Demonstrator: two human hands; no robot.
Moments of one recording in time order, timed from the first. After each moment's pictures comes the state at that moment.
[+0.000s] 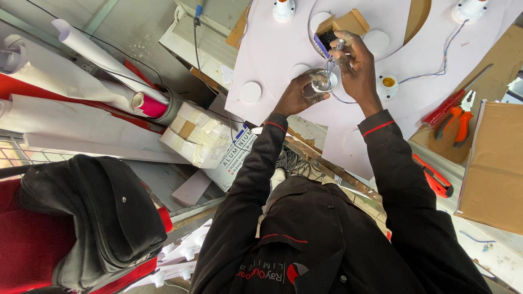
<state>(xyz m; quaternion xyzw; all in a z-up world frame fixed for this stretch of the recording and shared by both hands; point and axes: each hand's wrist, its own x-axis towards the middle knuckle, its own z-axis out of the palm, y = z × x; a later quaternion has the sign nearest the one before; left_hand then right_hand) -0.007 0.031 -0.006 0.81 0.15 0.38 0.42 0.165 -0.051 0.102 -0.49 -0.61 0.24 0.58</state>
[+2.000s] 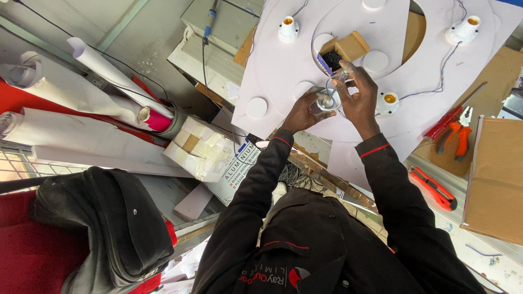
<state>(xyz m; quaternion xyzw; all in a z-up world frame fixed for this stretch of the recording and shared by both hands) -0.004 0.030 -0.016 0.81 0.17 0.45 0.33 0.154 -0.051 0.077 -0.46 -0.63 0.04 0.63</state>
